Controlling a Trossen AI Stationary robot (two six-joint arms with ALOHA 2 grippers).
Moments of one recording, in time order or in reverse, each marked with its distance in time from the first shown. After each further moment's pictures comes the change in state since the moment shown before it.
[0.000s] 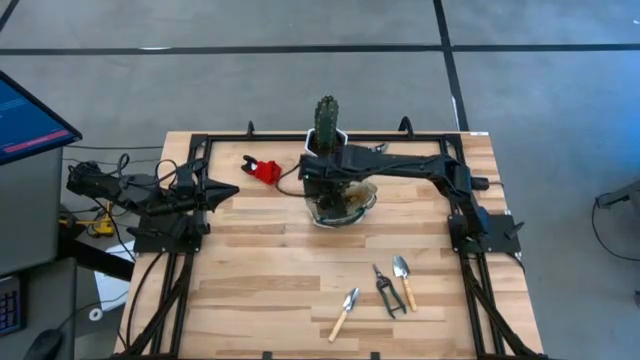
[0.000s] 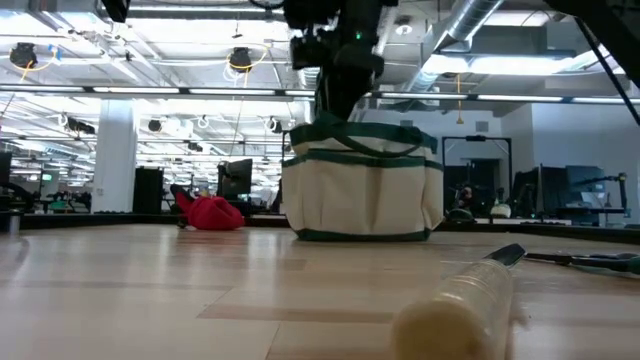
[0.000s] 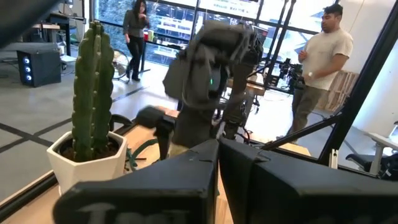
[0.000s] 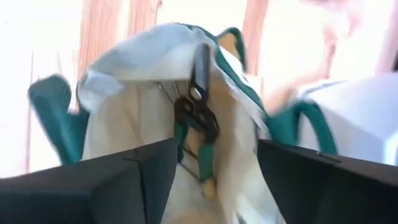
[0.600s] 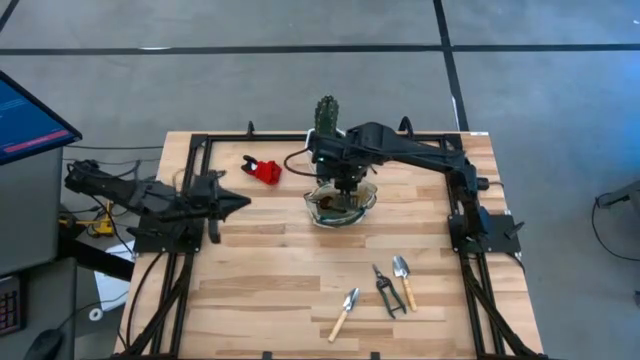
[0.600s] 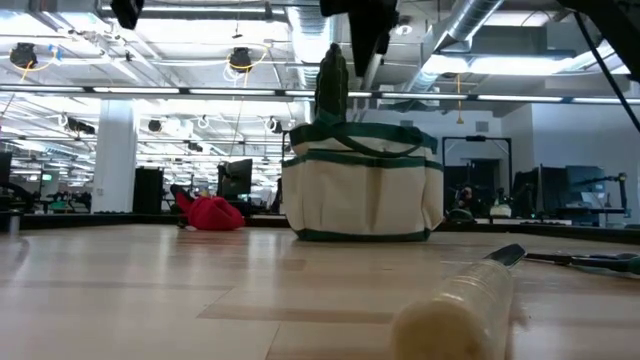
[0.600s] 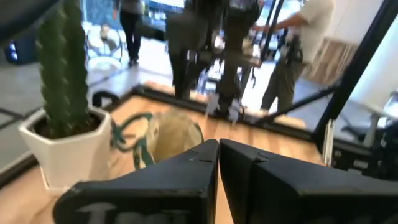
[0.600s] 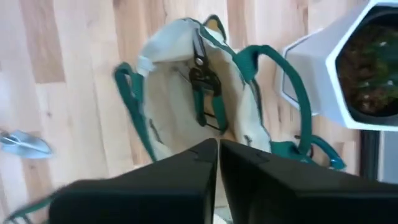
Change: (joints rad) left arm 0.001 0.137 0.000 0.001 0.048 -0.060; right arm -0.006 -0.047 0.280 -0.334 -0.038 0.248
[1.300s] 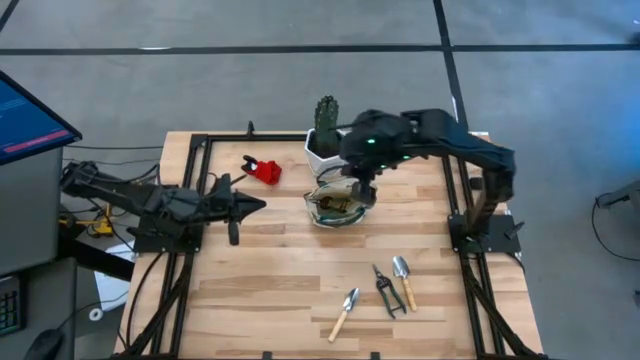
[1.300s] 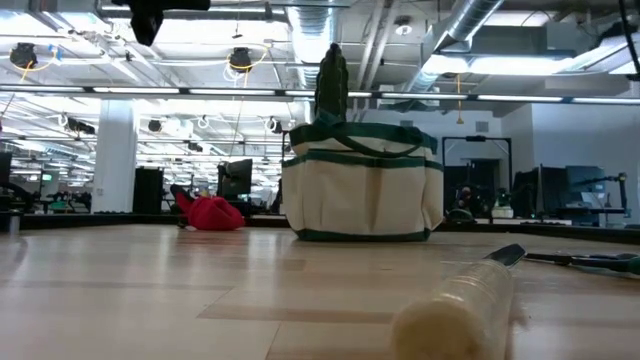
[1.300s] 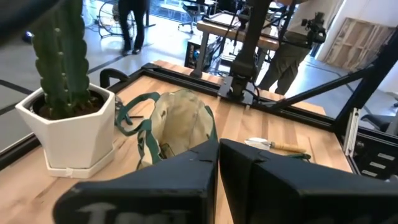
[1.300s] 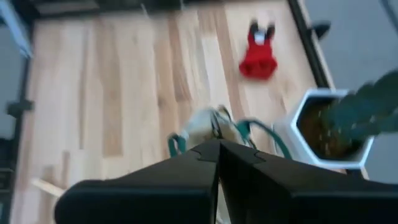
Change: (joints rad) left arm 0.089 0.137 0.000 0.053 0.053 -0.046; right arm 0.062 -0.269 -0.001 0.176 -0.016 0.113
